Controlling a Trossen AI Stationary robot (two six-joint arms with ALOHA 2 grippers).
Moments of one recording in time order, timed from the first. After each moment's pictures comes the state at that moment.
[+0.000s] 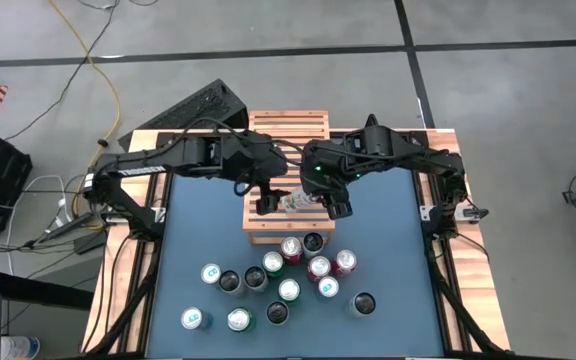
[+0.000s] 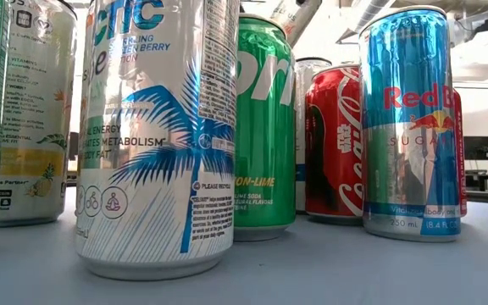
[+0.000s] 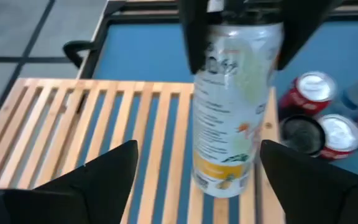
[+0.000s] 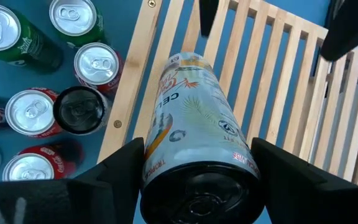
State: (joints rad) left arm 0.08 1.60 1.76 -0.81 -0.14 0.05; right arm -0.01 1.89 2.32 -1.54 0.11 -0.32
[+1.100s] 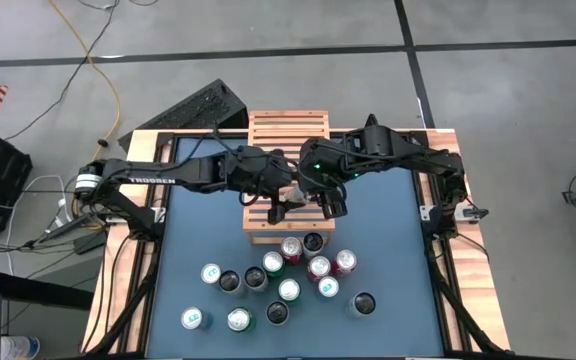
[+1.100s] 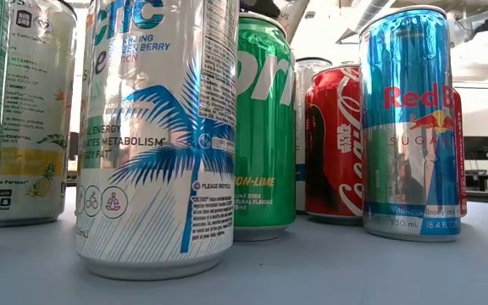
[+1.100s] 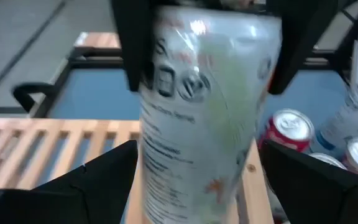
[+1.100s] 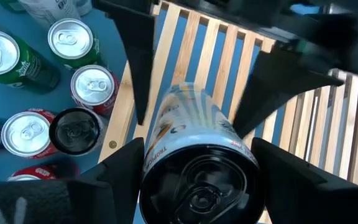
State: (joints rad) left arm 0.10 1.53 1.32 -0.17 0.05 0.02; right arm 0.00 1.89 2.33 -1.48 0.11 -0.32
